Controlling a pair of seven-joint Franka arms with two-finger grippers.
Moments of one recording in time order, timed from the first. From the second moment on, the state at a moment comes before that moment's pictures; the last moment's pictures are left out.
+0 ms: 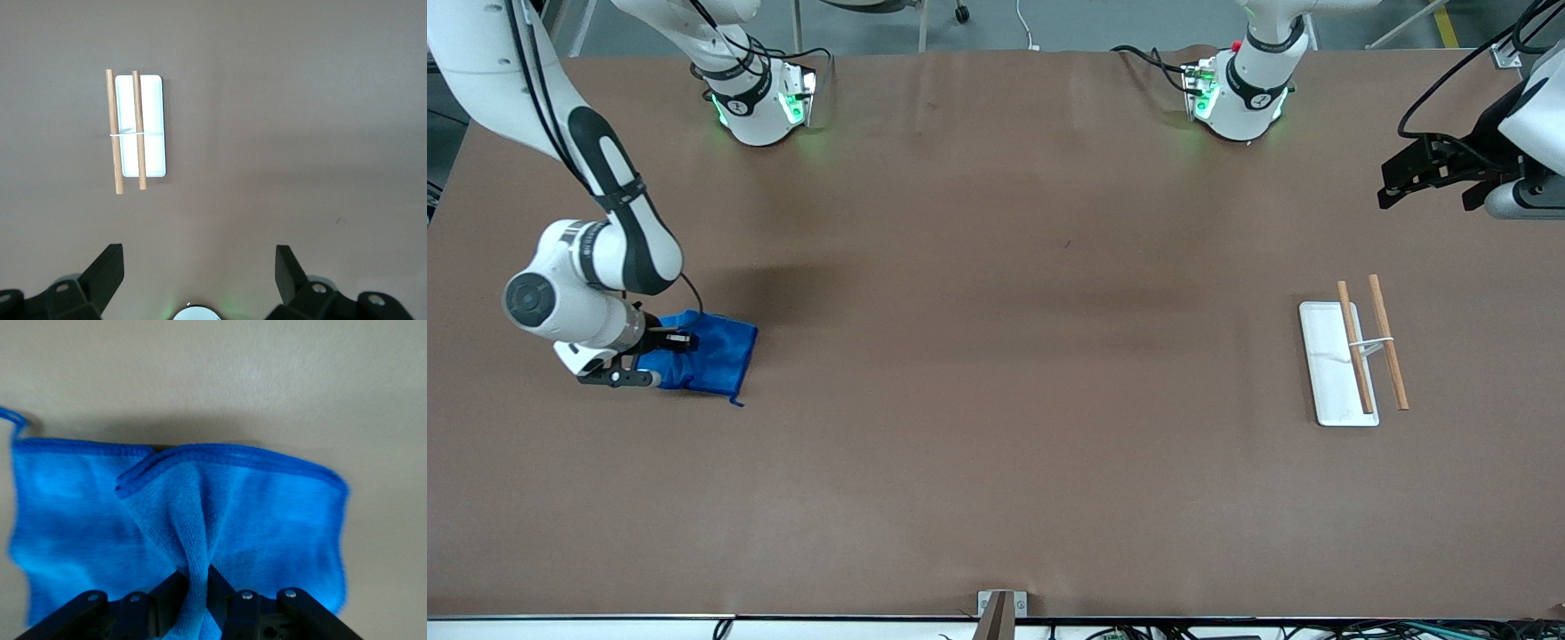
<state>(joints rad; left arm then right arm) -0.03 0.00 -0.07 -1.46 -0.03 1.42 -0.08 -0.11 0.42 -0.02 -2.04 -0.04 2.31 -0.07</state>
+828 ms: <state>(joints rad) -0.03 0.00 -0.07 -1.47 -0.07 1.42 -0.08 -0.05 0.25 0.20 -1.92 0.27 2.09 -0.02</state>
